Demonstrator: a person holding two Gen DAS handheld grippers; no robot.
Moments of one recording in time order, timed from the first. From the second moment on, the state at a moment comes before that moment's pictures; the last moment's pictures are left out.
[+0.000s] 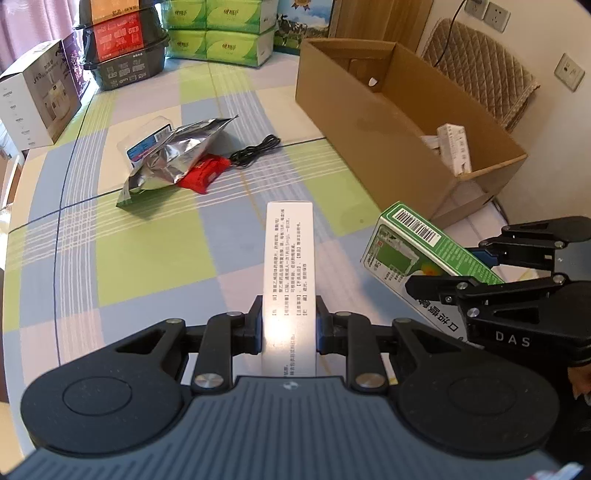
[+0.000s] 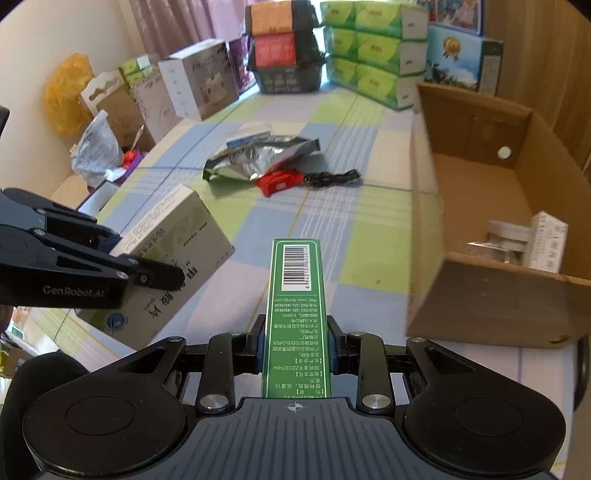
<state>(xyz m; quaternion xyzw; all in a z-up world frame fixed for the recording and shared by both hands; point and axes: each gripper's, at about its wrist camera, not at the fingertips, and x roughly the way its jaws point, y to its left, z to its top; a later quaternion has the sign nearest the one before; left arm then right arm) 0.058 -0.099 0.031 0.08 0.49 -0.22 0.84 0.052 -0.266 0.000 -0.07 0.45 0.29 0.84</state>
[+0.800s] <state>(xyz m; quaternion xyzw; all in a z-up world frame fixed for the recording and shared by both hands) 0.037 -0.159 0.065 0.06 0.46 -0.26 0.85 0.040 -0.351 0.051 -0.02 0.39 0.24 0.89</state>
